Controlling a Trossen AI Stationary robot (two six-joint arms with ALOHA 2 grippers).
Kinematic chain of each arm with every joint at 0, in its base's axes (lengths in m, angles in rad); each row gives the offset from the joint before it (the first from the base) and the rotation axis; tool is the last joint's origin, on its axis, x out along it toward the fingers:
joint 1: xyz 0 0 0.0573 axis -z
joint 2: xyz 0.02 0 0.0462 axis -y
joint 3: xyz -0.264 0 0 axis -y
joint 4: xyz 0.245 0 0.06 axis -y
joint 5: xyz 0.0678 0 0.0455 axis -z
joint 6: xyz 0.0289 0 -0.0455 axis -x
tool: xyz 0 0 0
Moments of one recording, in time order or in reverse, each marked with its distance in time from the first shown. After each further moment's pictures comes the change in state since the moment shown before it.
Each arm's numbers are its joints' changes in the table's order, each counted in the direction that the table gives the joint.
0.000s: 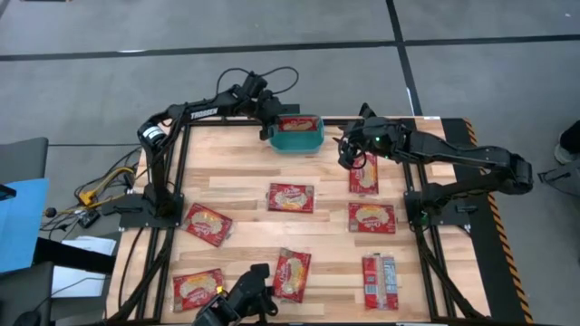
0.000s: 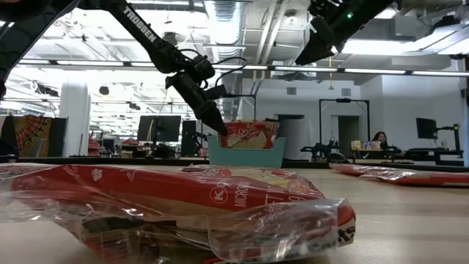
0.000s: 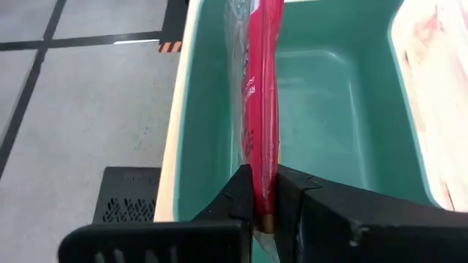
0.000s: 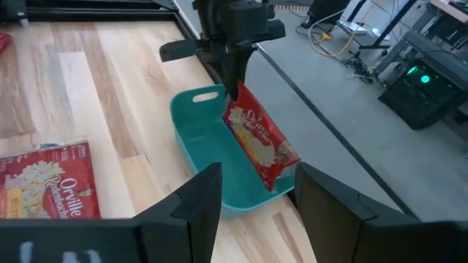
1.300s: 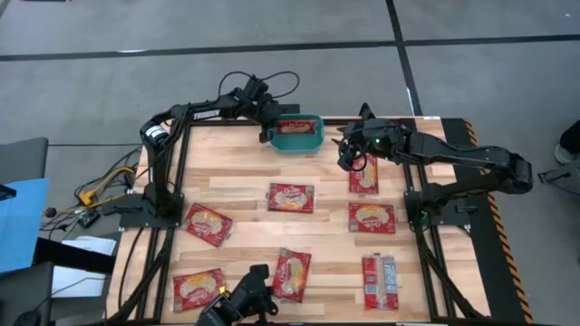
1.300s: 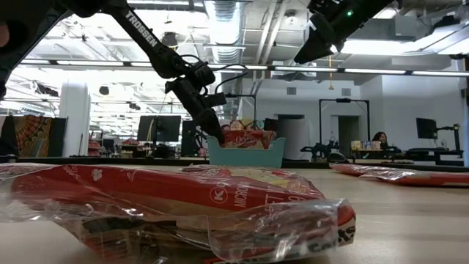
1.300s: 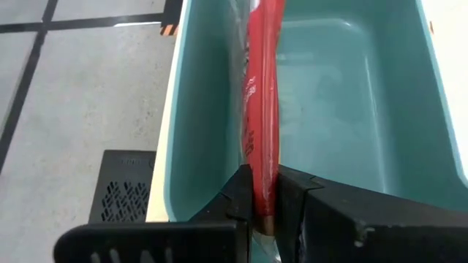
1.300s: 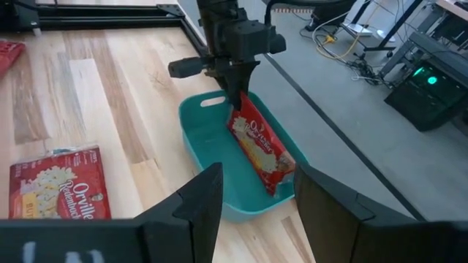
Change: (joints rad) left arm 0.004 -0.027 -0.023 0.012 -0.048 -0.010; right arm -0.021 0.000 0.000 0.007 0.001 -0.021
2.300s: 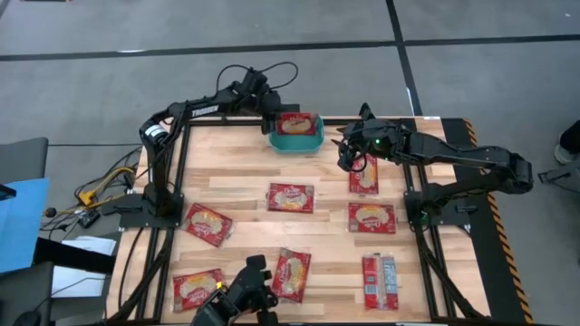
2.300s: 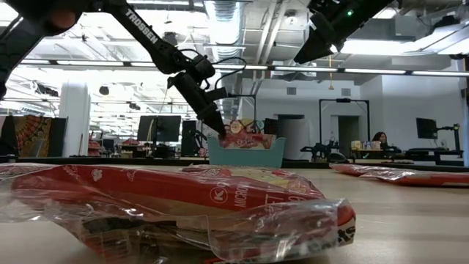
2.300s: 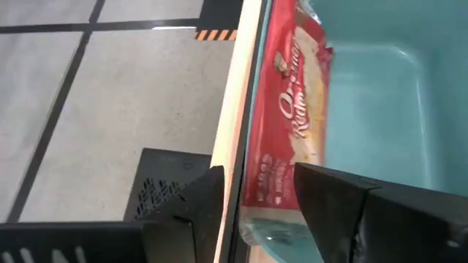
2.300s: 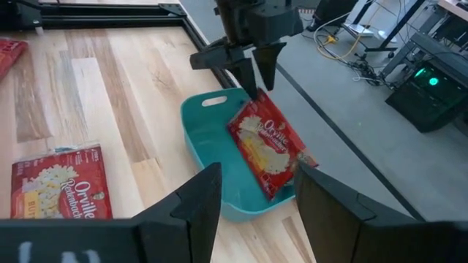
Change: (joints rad) left arm -0.021 -0.001 0.076 -0.002 -0.061 0.041; right arm 0.000 0.000 0.000 -0.002 -0.001 0.003
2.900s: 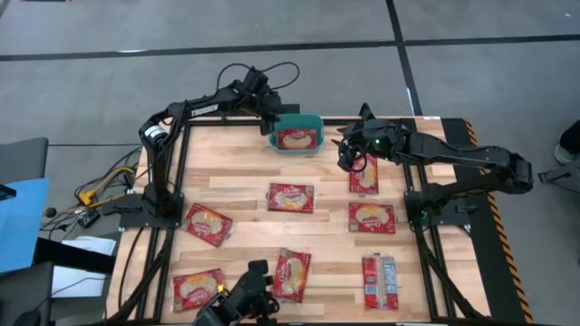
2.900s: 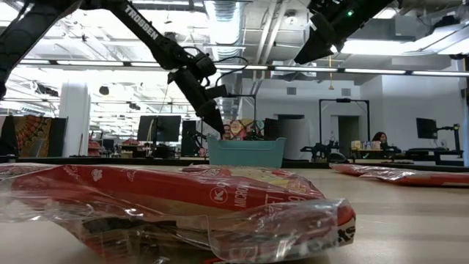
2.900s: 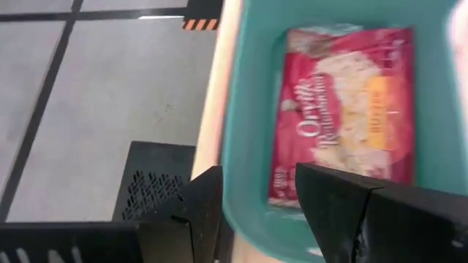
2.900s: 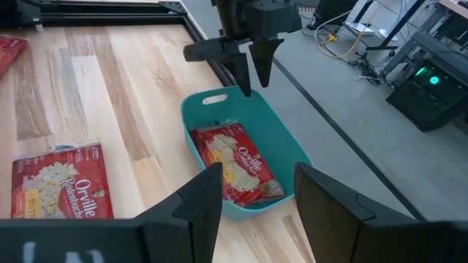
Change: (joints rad) left arm 0.026 0.020 0.024 -0.096 0.003 -0.015; right arm 0.000 0.000 0.000 -0.006 0.000 -0.001
